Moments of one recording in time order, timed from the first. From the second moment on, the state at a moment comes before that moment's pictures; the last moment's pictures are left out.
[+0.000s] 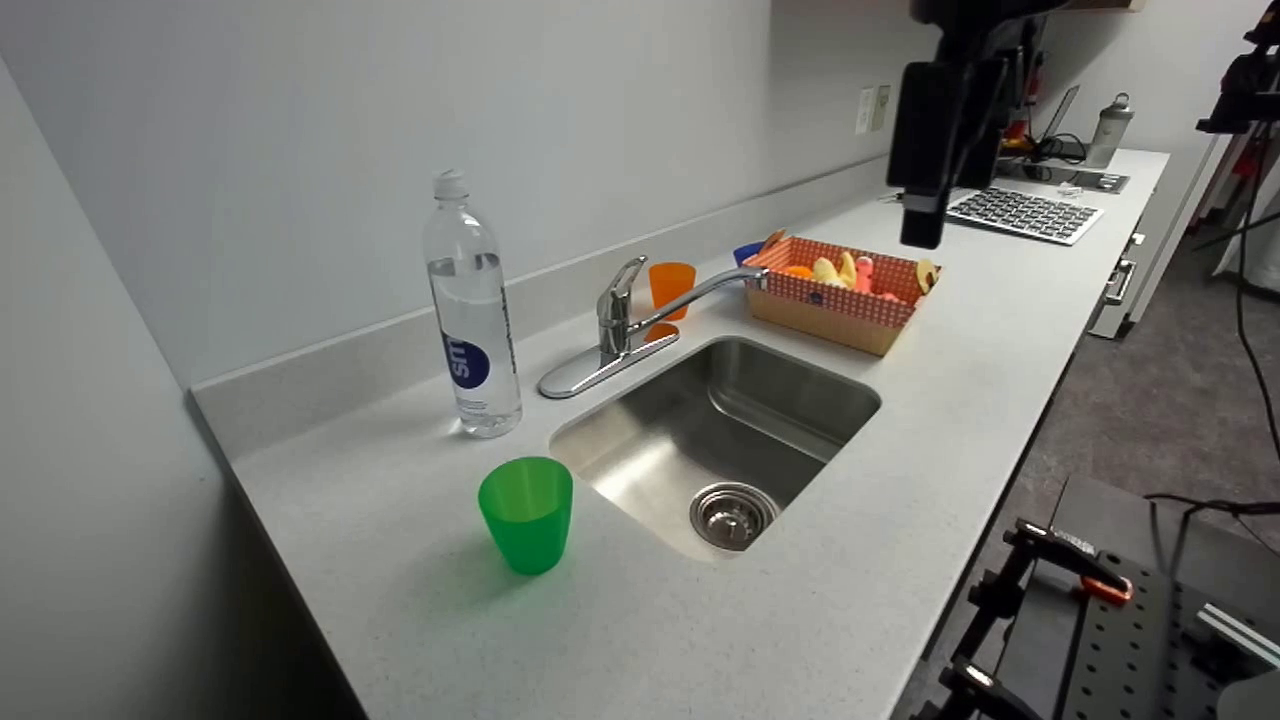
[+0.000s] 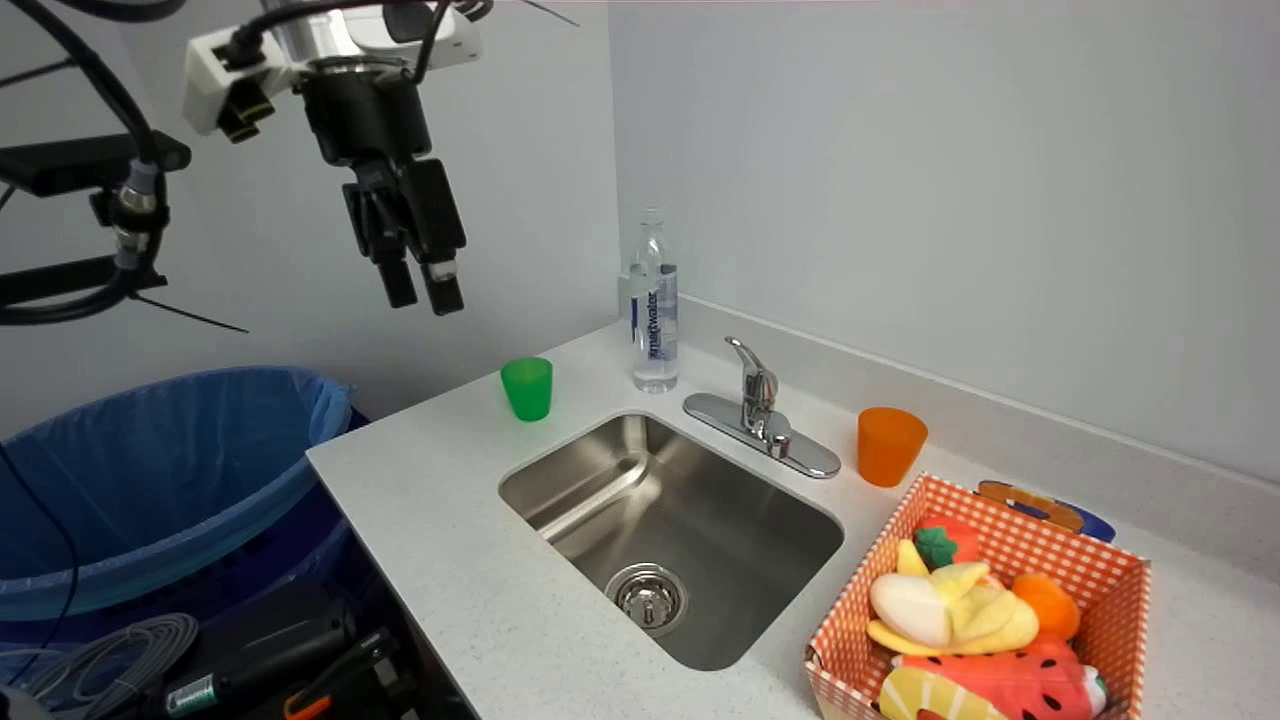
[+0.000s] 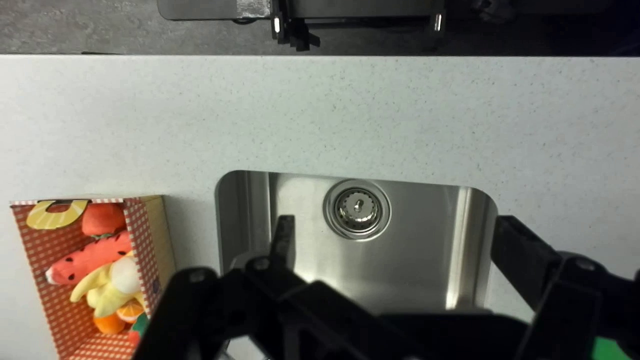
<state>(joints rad) 0.06 -0.64 0.21 -2.46 -0.09 1.76 0.24</state>
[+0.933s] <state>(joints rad) 0.02 -0.19 0.18 -2.11 -0.16 1.88 0.38</state>
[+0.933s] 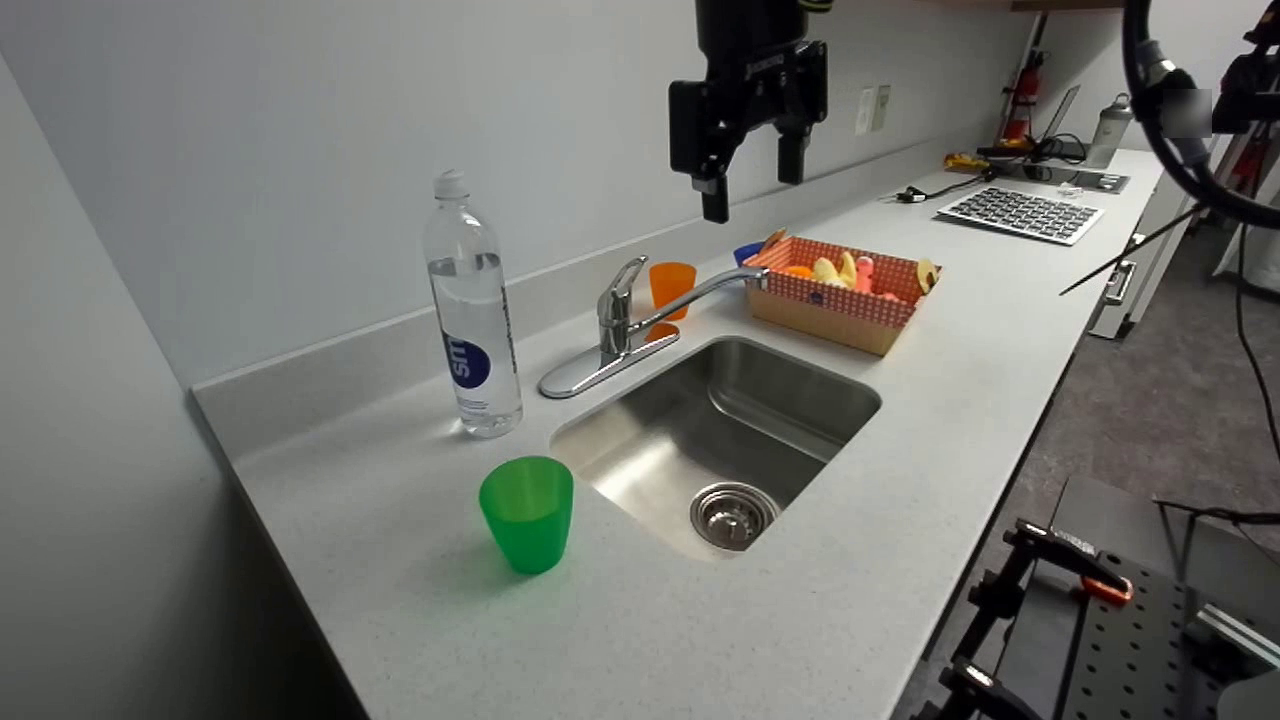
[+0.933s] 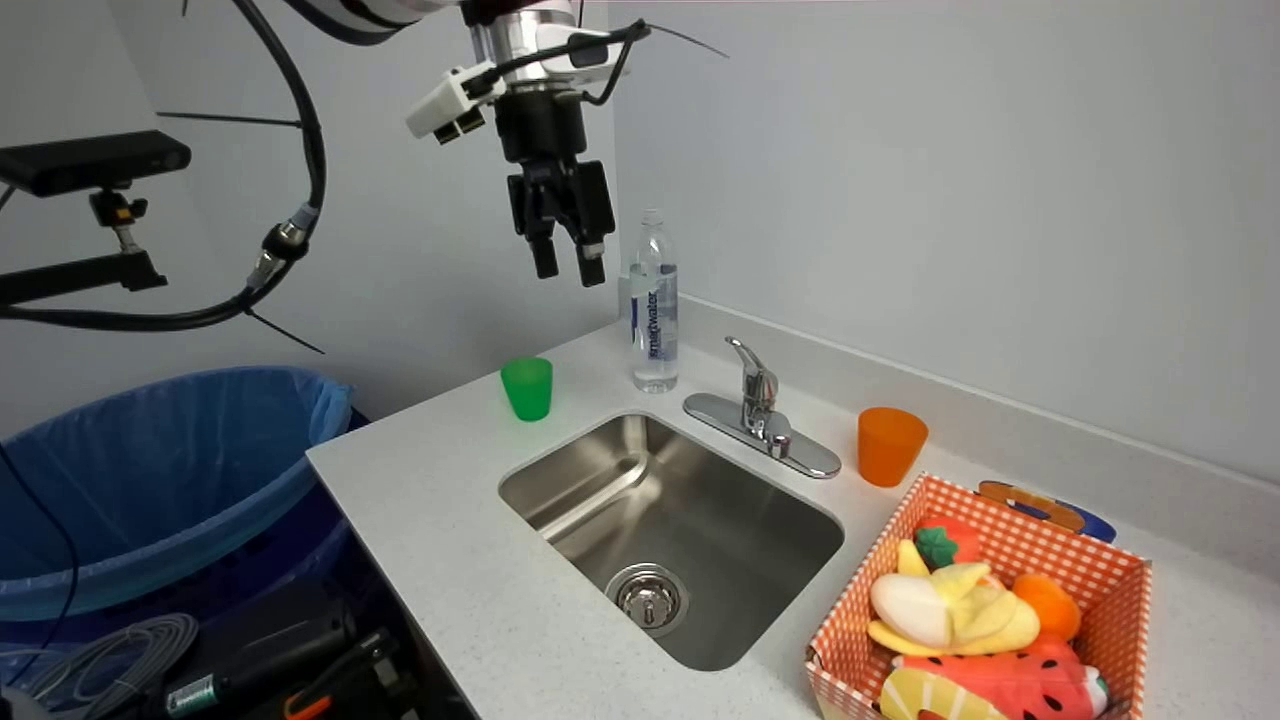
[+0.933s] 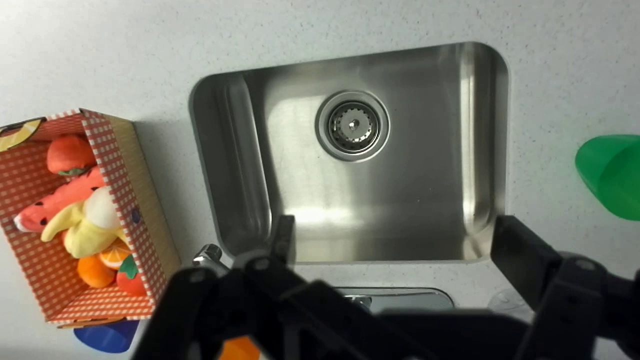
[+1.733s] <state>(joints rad) 0.02 -0.02 0.15 -1.95 -0.17 1.88 0.49</state>
